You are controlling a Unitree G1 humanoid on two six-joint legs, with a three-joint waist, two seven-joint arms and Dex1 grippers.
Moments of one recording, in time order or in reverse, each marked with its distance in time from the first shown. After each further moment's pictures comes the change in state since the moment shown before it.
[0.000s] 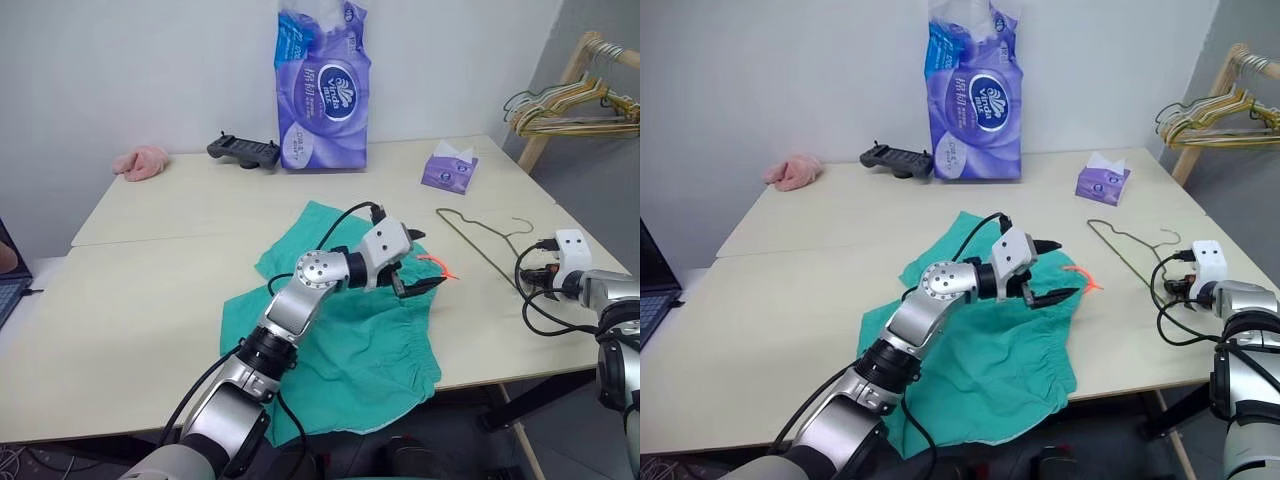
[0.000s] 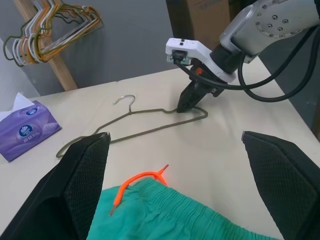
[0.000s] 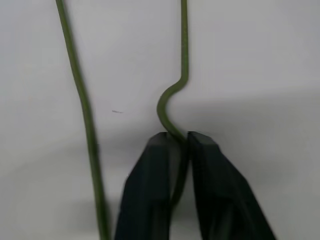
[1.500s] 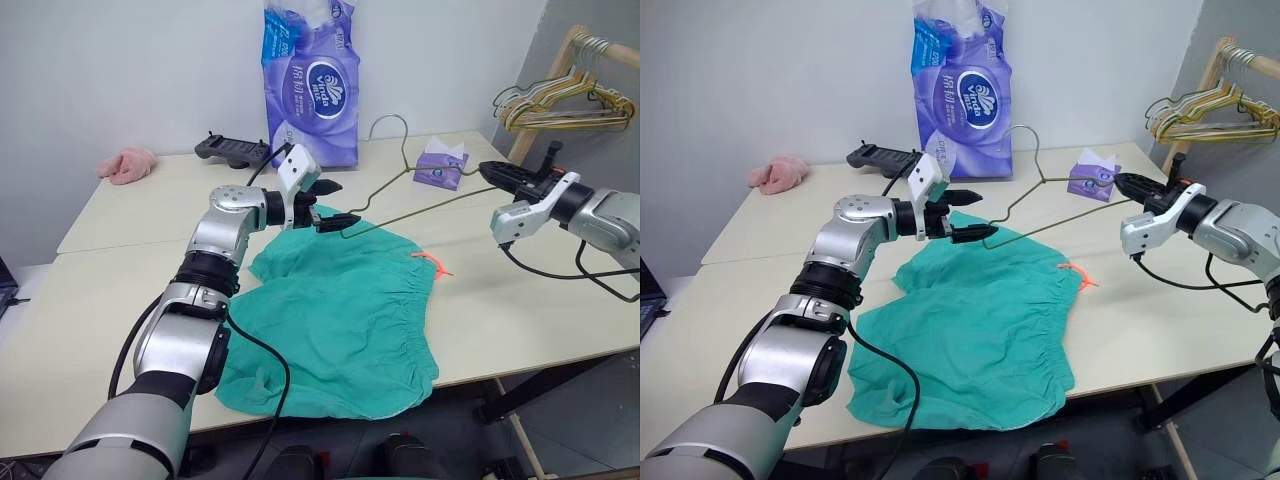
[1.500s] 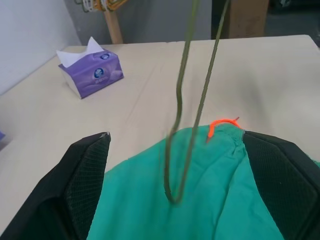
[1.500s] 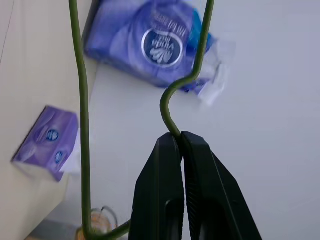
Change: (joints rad) left arm -0.371 0.258 0.245 0.547 -0.067 -0.005 -0.313; right arm -0.093 -0.271 0.519 -0.510 -0.868 -1.229 -0.761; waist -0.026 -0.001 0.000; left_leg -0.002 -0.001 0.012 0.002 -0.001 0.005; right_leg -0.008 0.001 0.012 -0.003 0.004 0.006
